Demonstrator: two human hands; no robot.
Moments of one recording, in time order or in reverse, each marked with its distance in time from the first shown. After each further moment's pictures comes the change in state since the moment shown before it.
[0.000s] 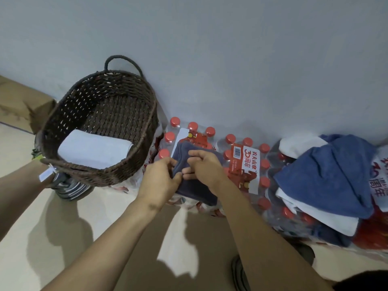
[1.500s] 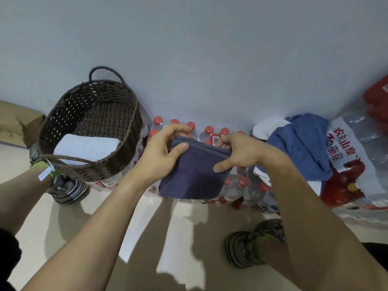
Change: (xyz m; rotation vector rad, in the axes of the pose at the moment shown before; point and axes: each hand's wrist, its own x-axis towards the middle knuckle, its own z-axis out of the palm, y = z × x) left_hand -0.016 0.077 -0.031 -0.456 -0.232 0.423; right_hand -0.089 -0.029 -0.125 -0.886 -0.072 -0.192
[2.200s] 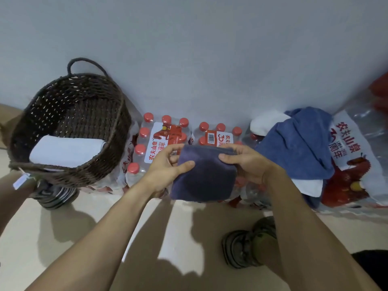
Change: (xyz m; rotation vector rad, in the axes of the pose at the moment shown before) left_hand 0.001 -0.042 0.040 -0.306 -0.020 -0.547; right_hand 0.022 0.079 0.041 0.961 -0.053 0.043
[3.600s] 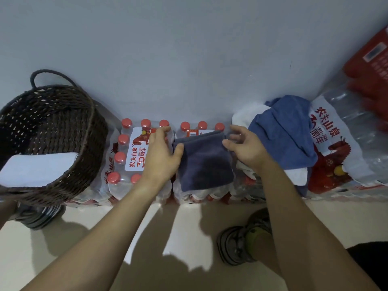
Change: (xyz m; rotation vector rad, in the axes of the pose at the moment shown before) left_hand 0.036 0.017 0.046 0.585 0.329 0.296; right_hand -0.005 0.008 -0.037 -0.146 0.531 -0.110
